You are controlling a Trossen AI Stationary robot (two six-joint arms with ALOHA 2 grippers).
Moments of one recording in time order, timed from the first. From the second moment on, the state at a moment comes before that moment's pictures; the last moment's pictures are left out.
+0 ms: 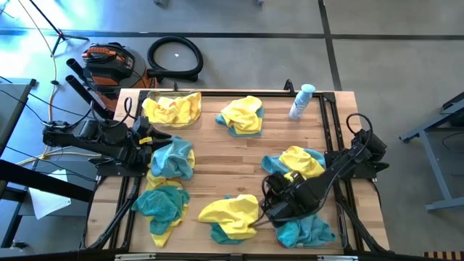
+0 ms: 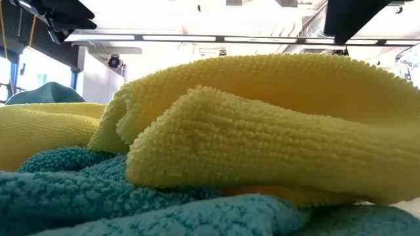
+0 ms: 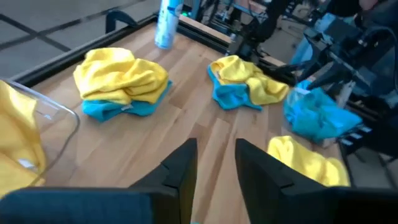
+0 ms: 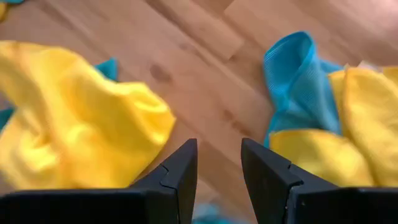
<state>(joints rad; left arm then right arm) -0.18 0.39 0.67 -0.69 -0.36 -0.47 0.62 1.77 1.54 -1.24 0.46 1.47</state>
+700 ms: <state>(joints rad) 0.01 1.06 0.86 -0.35 -0.35 -0.26 0.42 0.92 0.60 -0.48 0.54 1.05</state>
